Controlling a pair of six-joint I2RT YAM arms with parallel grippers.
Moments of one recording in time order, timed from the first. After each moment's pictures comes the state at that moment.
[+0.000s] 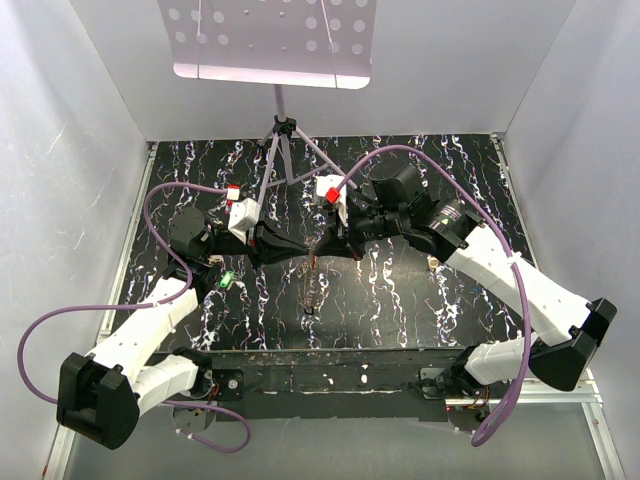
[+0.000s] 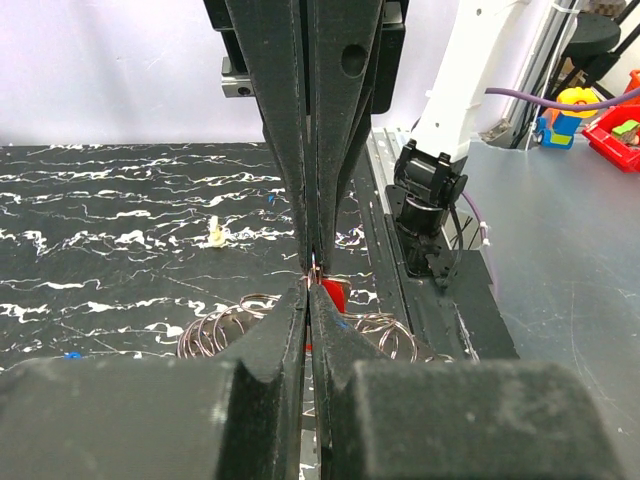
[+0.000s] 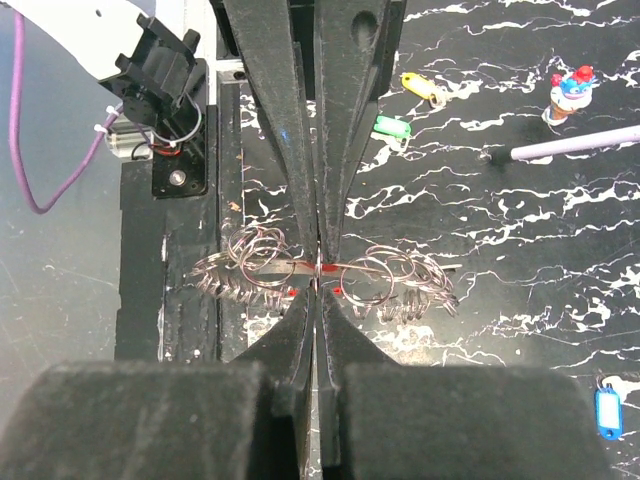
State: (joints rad) left arm -0.39 1.03 0.70 0.62 1.22 -0.26; right arm 0.86 1.33 1.46 -0.65 -0.65 -0.27
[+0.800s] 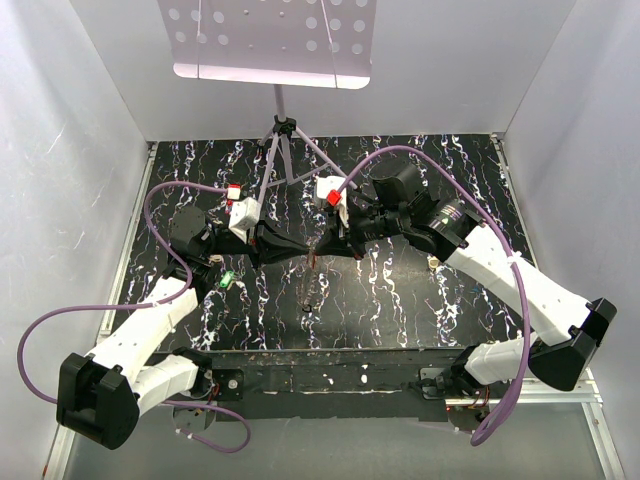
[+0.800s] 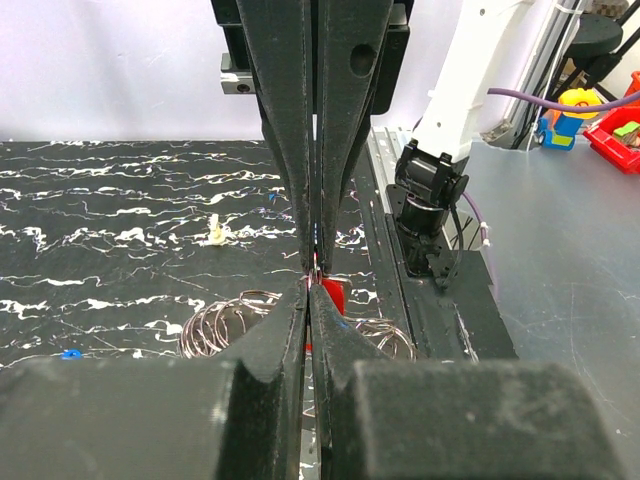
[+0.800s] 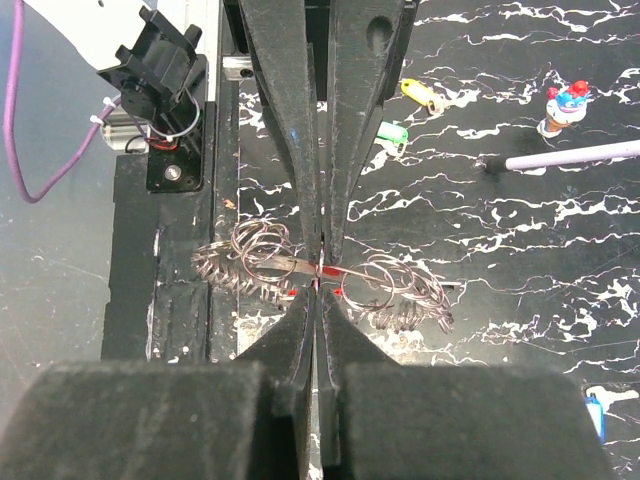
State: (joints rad) left arm -0.39 1.03 0.71 0.59 1.21 -0.25; right arm 0.86 1.33 1.46 -0.65 -0.67 -0.30
